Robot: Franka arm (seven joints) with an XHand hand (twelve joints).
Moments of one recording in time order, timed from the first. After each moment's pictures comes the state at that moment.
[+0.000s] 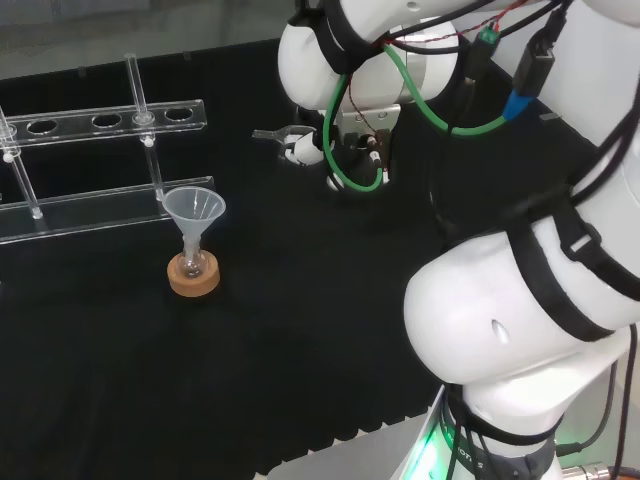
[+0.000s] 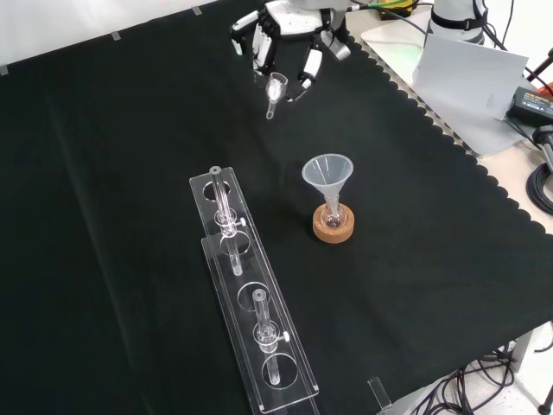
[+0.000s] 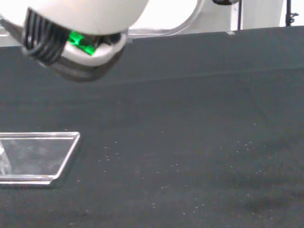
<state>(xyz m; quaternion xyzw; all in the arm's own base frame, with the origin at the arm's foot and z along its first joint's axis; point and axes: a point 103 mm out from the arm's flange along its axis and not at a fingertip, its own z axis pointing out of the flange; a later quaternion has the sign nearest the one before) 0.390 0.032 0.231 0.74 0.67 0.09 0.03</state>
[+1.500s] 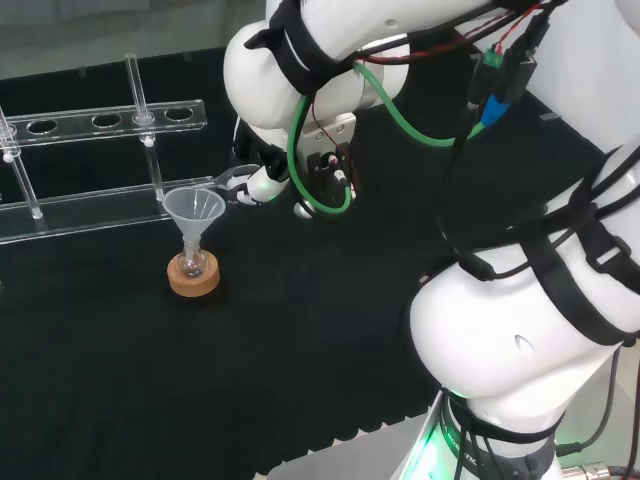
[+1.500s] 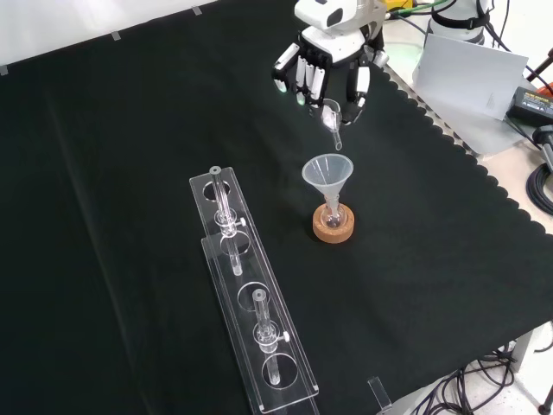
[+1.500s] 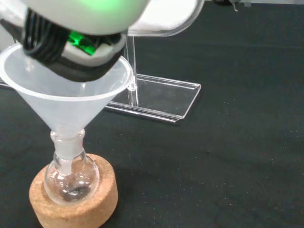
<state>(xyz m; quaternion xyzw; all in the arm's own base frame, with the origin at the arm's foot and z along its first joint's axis) 0.356 0.110 0.229 0.62 0.78 0.04 0.00</state>
